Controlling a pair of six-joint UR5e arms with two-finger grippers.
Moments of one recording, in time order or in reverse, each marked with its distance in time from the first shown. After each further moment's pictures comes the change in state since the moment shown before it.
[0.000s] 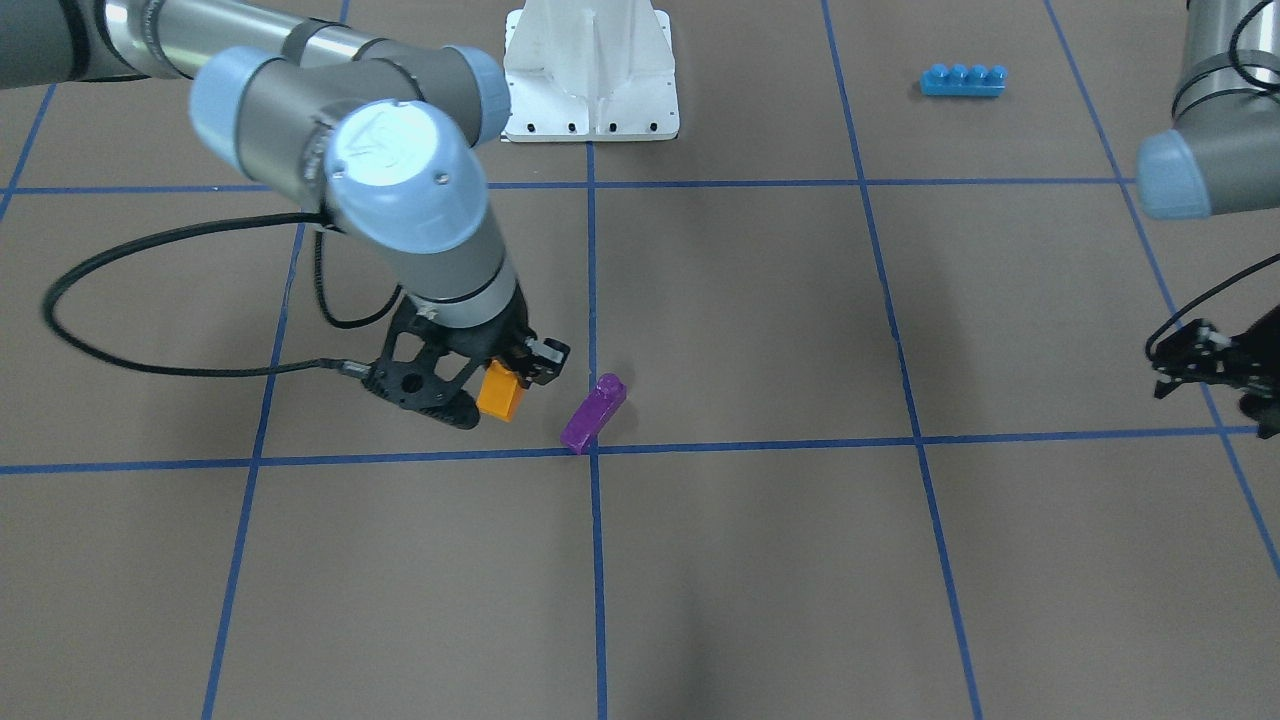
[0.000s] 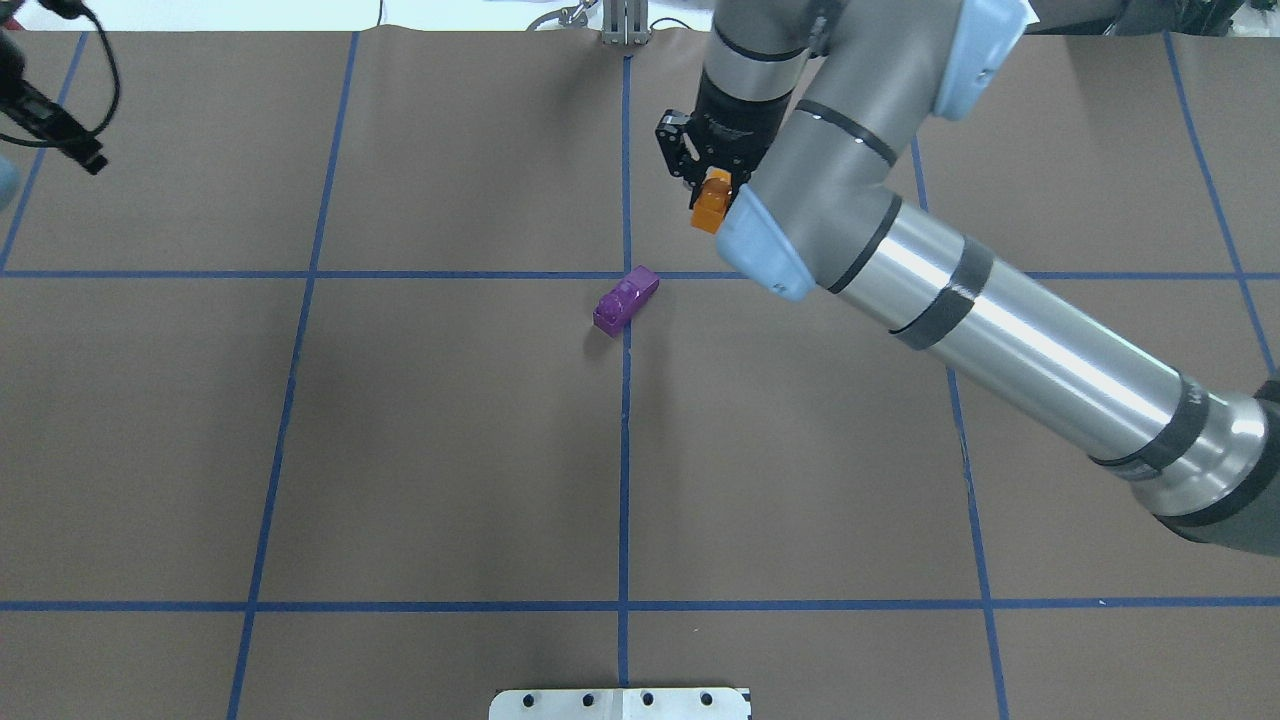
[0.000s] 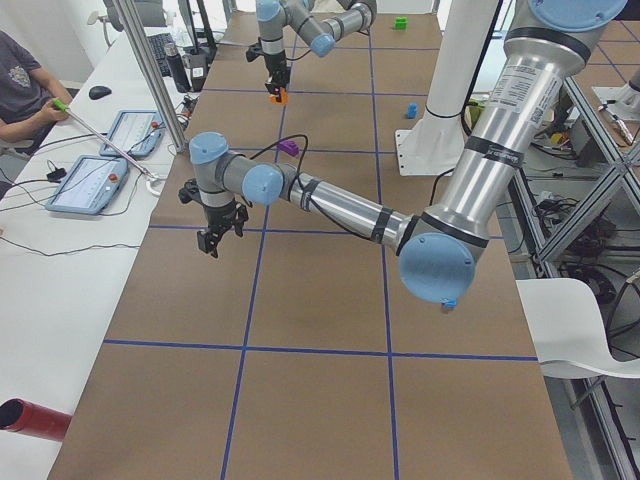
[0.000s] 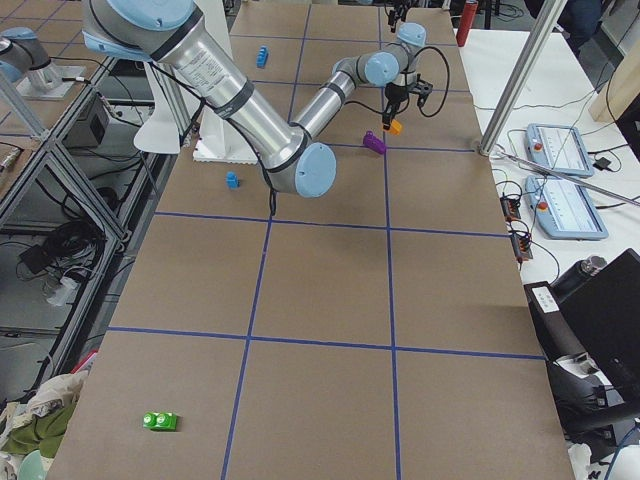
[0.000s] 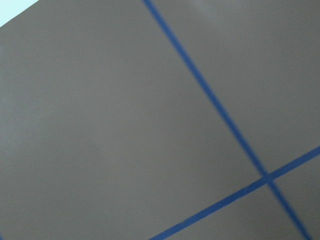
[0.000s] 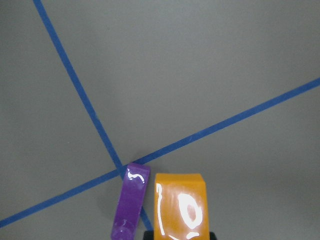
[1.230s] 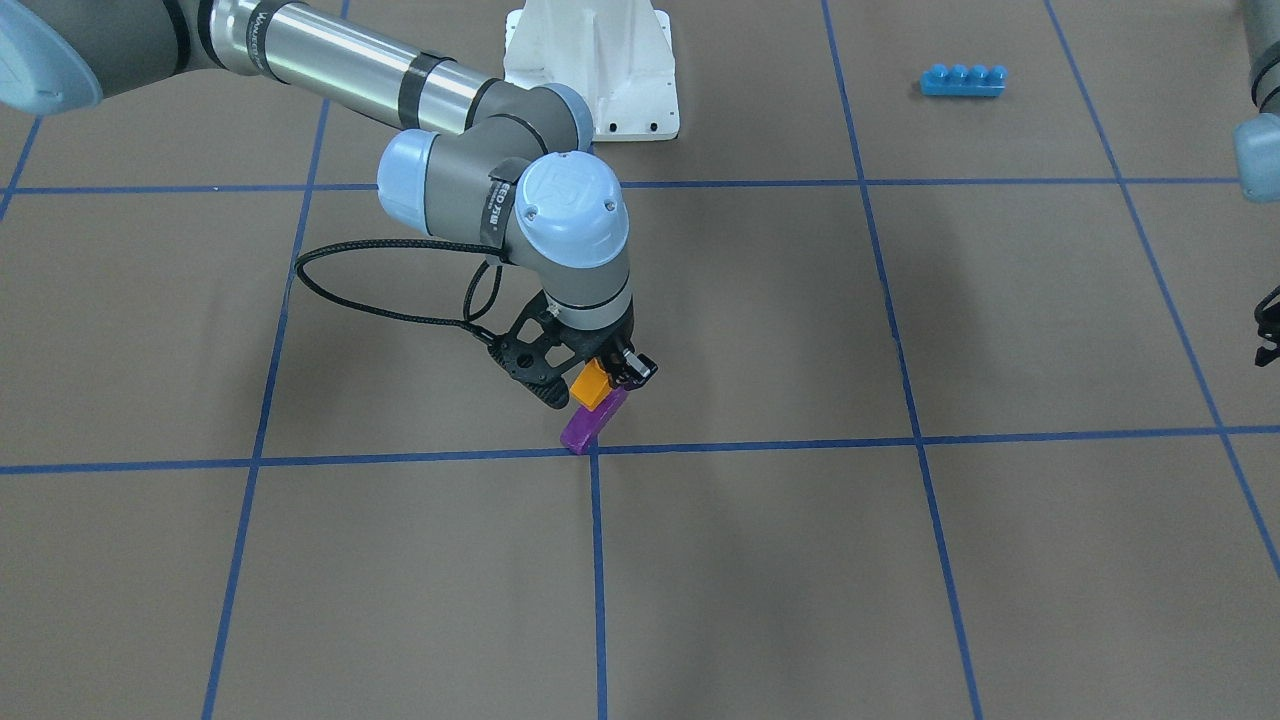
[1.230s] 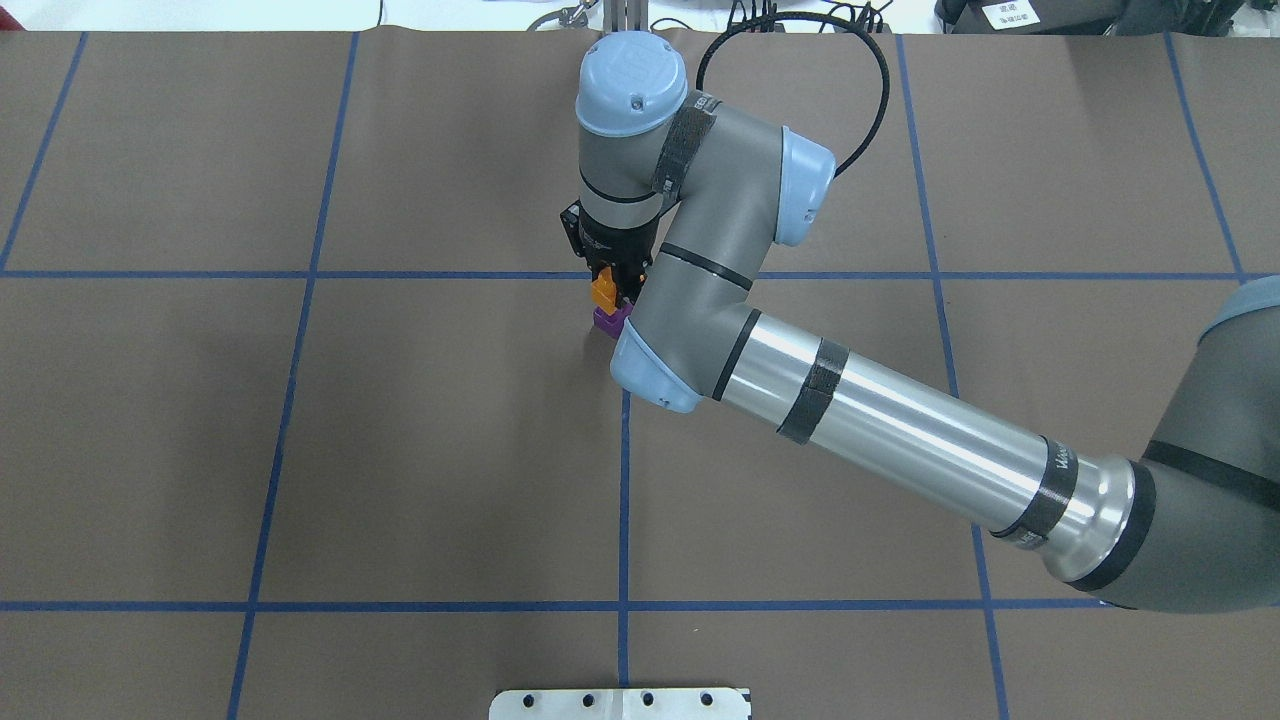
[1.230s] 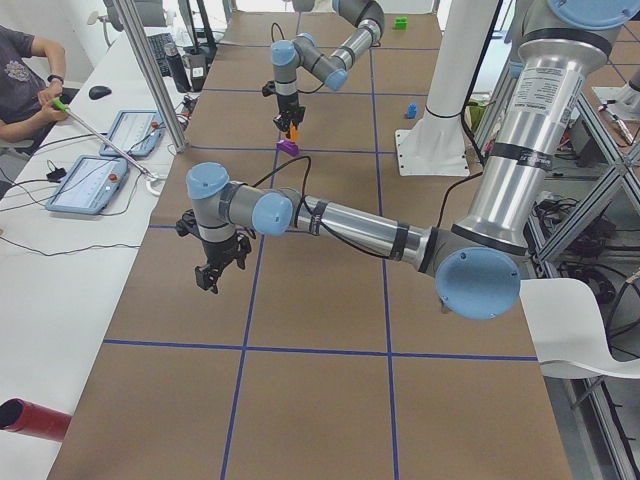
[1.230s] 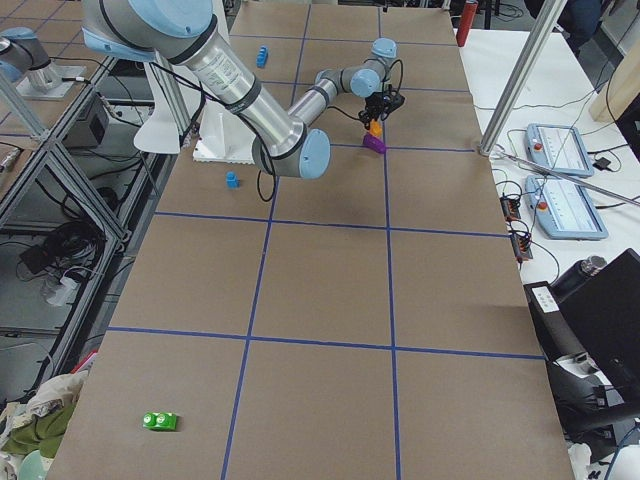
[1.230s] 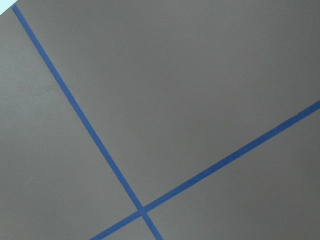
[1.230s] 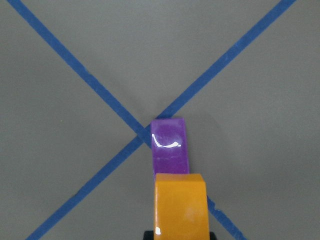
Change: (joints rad) left arm -0.070 0.071 0.001 -0.010 -0.008 0.097; right arm -0.132 0.033 -0.180 0.252 -0.088 0.411
